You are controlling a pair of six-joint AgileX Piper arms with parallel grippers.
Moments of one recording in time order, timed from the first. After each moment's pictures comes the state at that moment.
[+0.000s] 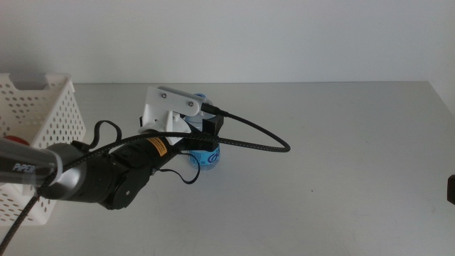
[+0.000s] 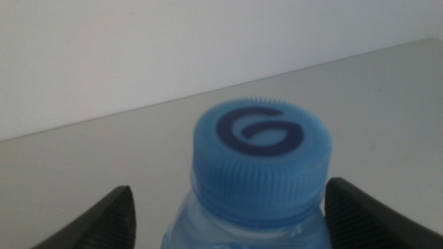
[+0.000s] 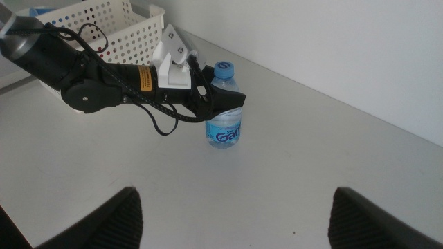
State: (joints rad) left arm -0.42 1.87 -0.79 0.10 -0.80 -0.15; right arm 0.50 0.51 -0.84 0.24 0.76 -0.25
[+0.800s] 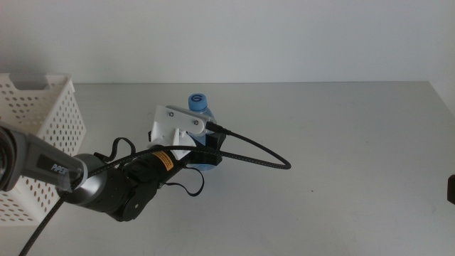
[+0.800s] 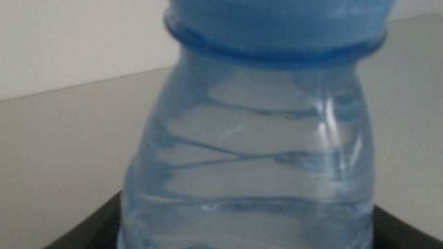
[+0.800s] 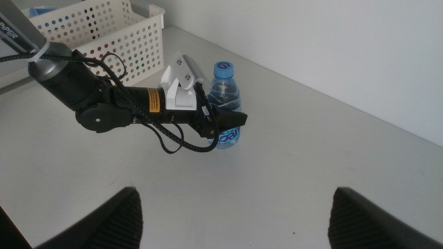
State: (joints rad) left arm -0.42 2.01 -0.80 0.11 -0.93 -0.15; right arm 0.50 0.51 -0.84 0.24 0.76 -0.25
